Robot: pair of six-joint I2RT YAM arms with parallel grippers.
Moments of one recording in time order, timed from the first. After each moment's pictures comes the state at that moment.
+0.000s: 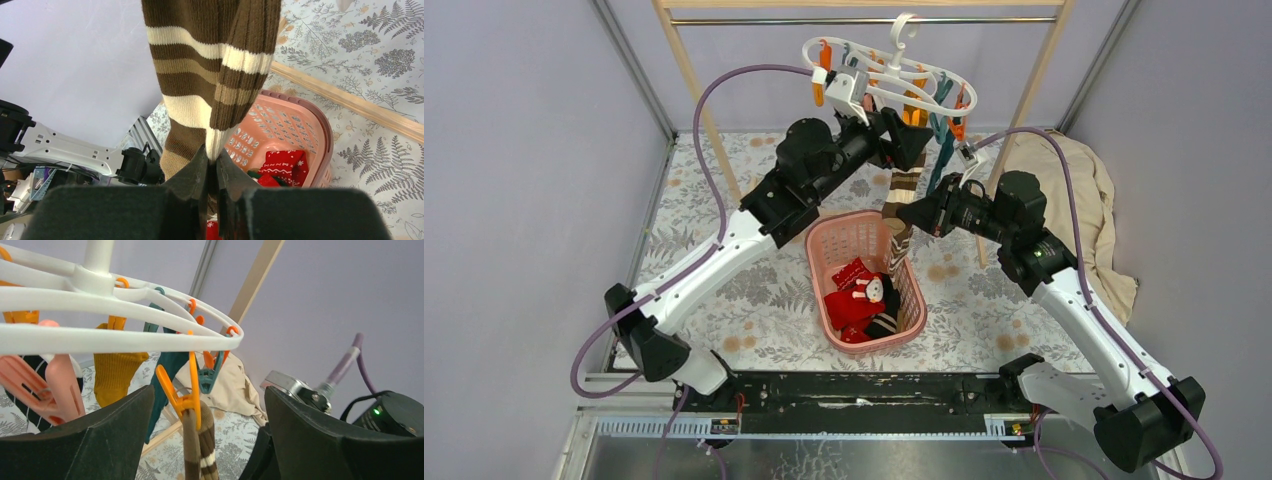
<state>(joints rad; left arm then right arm) -0.79 1.50 1.60 0.04 -0.03 -0.38 0.42 1.03 0.97 -0.11 -0.57 0.53</state>
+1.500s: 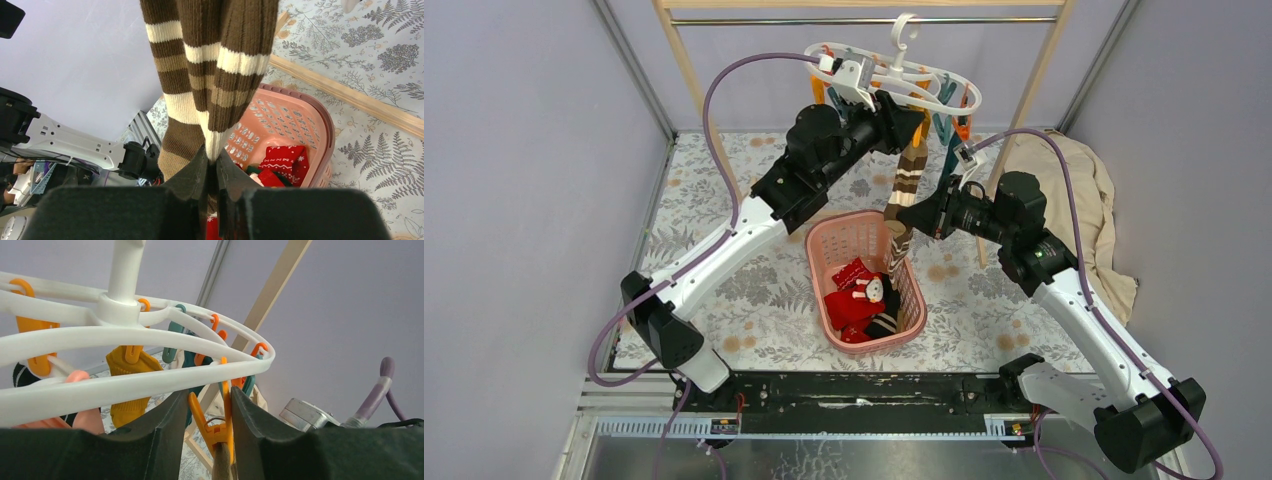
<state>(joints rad) -0.75 1.60 1.70 0.05 -0.03 -0.38 0.42 1.02 0.97 -0.13 -0.59 0.52</state>
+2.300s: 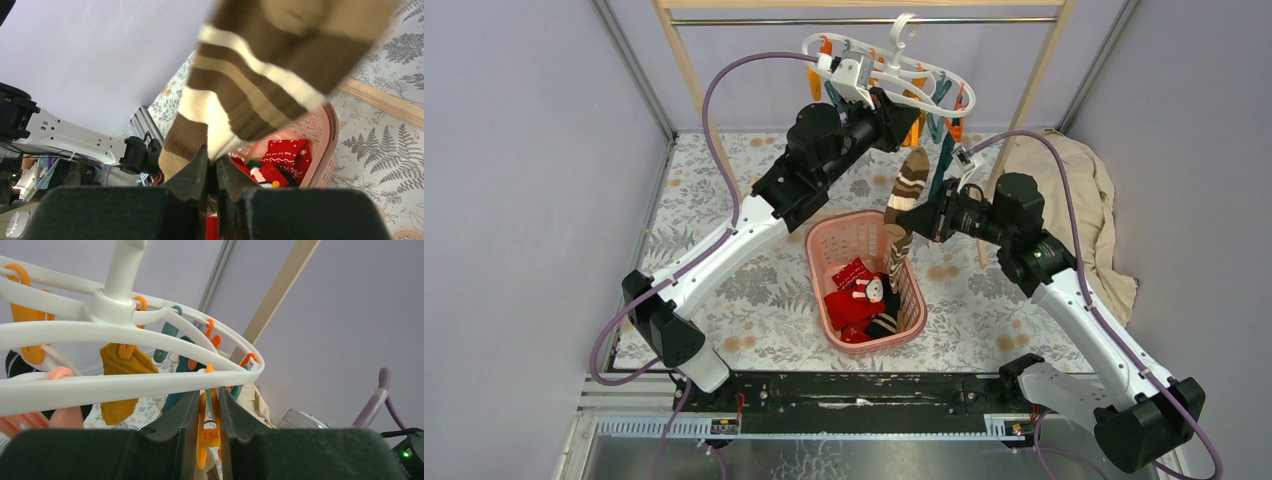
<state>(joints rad) -0.75 1.61 1.71 0.05 -0.03 -0.39 0.42 1.02 0.97 -0.15 -0.60 0.52</state>
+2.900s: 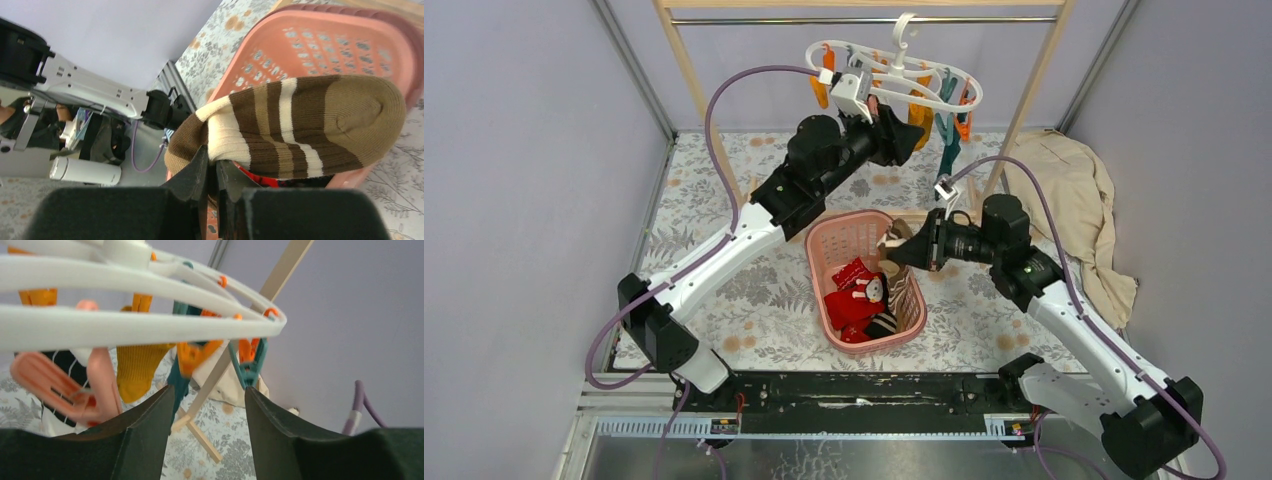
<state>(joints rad) -0.75 1.57 1.61 0.06 -0.02 -0.40 0.46 0.99 0.81 -0.11 -0.75 0.56</state>
